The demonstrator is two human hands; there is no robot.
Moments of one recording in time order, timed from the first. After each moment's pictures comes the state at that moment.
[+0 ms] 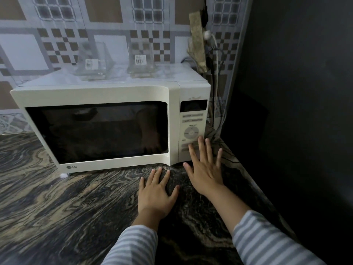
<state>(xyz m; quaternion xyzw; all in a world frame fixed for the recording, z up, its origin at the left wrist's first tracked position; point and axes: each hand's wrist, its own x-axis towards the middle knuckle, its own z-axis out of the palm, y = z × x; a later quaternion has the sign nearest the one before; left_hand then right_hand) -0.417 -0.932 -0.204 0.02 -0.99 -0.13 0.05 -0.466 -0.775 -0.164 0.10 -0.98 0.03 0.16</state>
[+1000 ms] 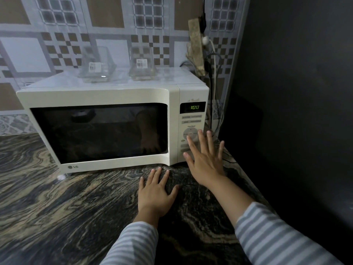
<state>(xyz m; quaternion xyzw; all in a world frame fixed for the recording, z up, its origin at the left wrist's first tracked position) -0.417 -0.932 -0.204 0.01 -0.99 -0.12 0.04 -0.456 -0.773 -0.123 0.10 -0.99 0.05 0.13</state>
